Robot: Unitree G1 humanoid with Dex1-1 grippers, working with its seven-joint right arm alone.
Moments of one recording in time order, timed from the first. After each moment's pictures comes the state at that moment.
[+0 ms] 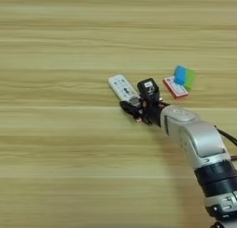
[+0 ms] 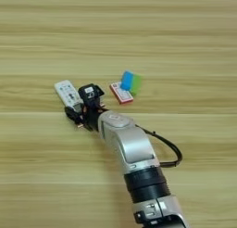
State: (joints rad) arm -0.27 -0.18 0.14 0.03 0.15 0.73 0.33
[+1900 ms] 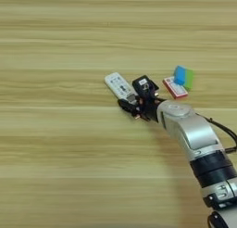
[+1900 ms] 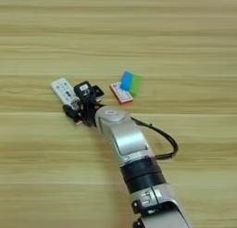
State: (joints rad) arm -0.34 -0.19 0.18 0.16 0.06 0.64 0.38
